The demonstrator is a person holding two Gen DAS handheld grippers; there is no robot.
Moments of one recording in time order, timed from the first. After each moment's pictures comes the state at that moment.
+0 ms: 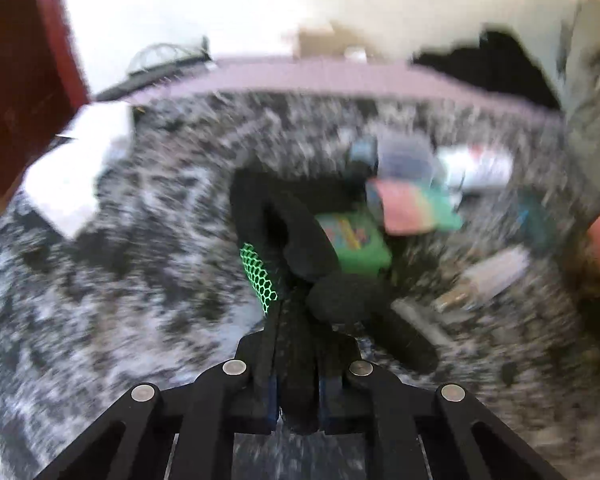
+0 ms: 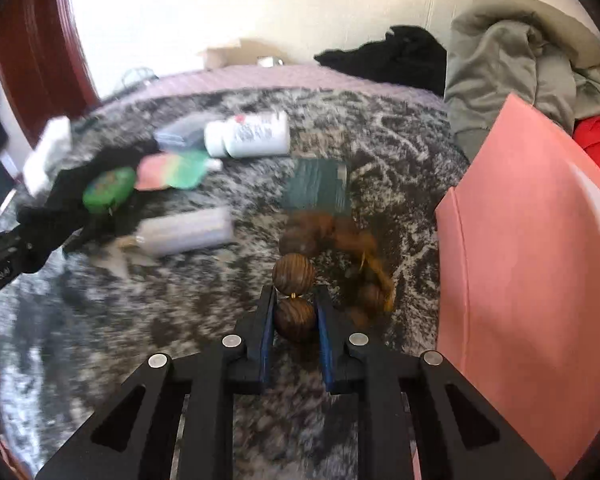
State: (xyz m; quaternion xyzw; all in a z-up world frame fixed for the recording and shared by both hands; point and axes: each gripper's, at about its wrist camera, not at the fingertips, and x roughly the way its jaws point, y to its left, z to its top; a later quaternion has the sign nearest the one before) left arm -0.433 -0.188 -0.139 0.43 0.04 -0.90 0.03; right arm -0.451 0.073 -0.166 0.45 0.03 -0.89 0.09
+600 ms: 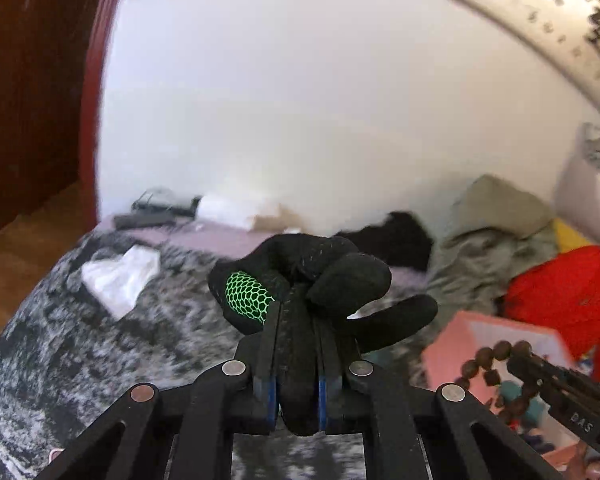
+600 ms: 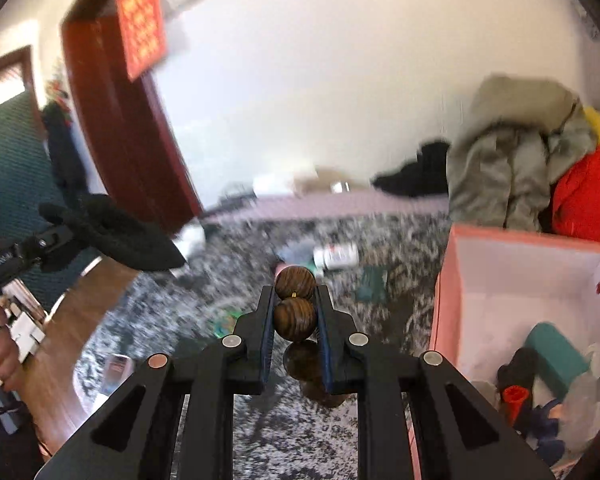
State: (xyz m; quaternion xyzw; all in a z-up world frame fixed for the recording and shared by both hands) left arm -0.251 -0.181 0.049 0.22 0.12 -0.97 -0.03; right arm -0.300 0.106 0.001 0.28 -0.06 -0.94 0.21
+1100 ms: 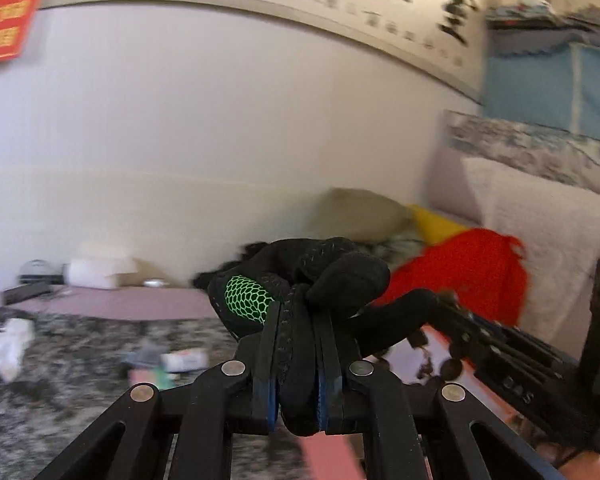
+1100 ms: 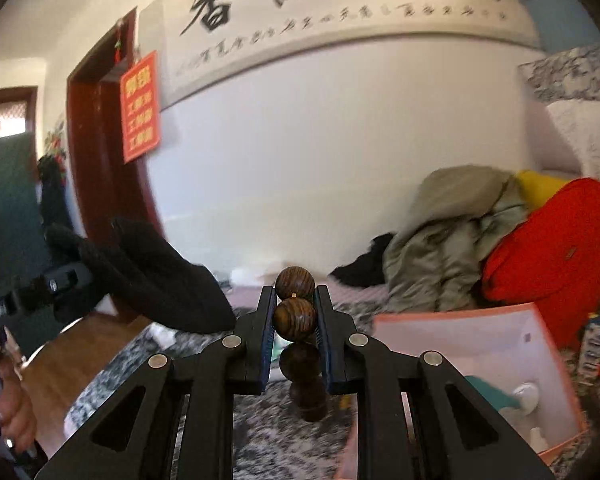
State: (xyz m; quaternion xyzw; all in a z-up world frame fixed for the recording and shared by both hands) left arm -0.212 -0.028 0.098 0.16 0.06 -0.96 -0.20; right arm -0.211 0.187 0.083 0.14 -0.08 -0.98 0.13
